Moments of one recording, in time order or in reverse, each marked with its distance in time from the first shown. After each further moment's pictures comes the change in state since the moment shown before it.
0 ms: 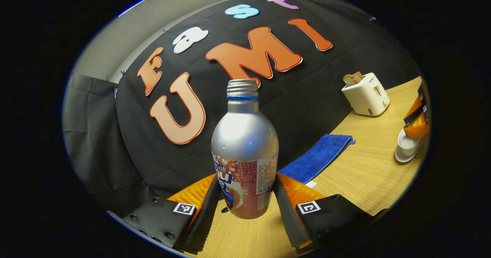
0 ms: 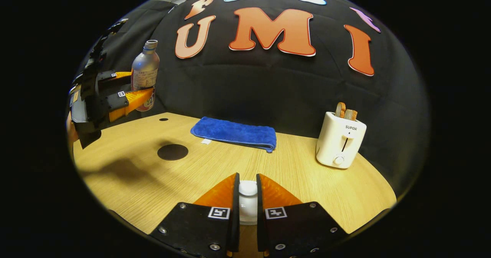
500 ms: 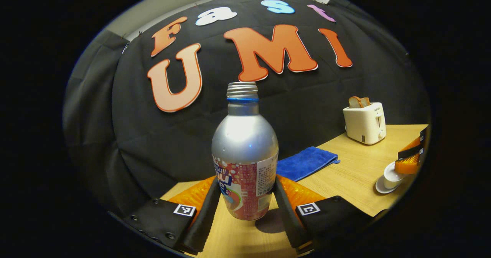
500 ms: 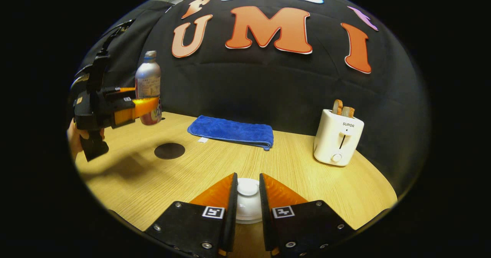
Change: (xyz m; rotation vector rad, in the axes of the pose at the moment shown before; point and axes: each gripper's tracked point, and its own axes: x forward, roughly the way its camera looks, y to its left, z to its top) left arm 0.020 -0.039 -0.033 -0.368 0.101 -0.105; right arm -0.003 -0.005 0.002 0.045 0.003 -0.011
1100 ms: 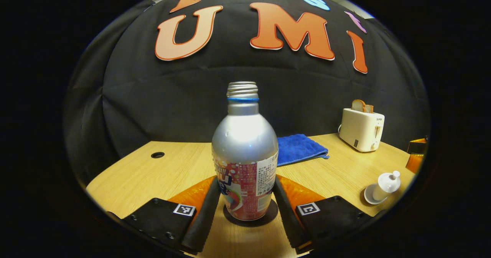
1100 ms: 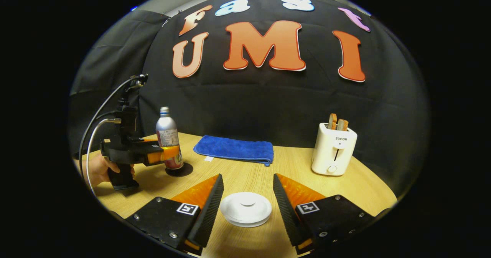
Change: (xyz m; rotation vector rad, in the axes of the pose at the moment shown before) left arm 0.027 -0.025 -0.068 -0.234 0.179 -0.067; right arm -0.033 -0.007 0.048 0.016 -0.141 0.015
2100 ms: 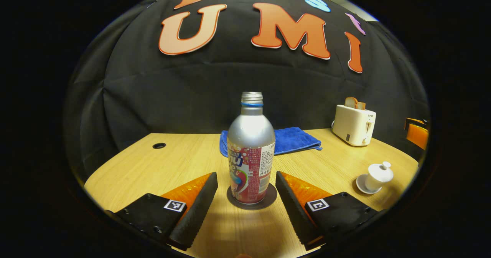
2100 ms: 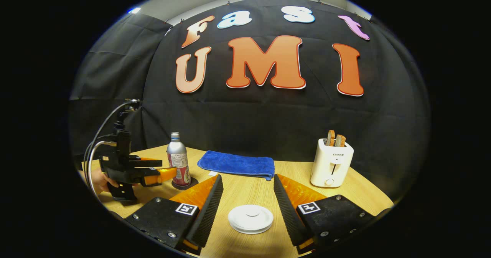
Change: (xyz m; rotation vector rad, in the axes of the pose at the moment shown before) left arm -0.063 0.012 0.004 -0.002 -0.021 -0.018; right arm -0.014 0.017 0.040 0.005 -0.089 0.009
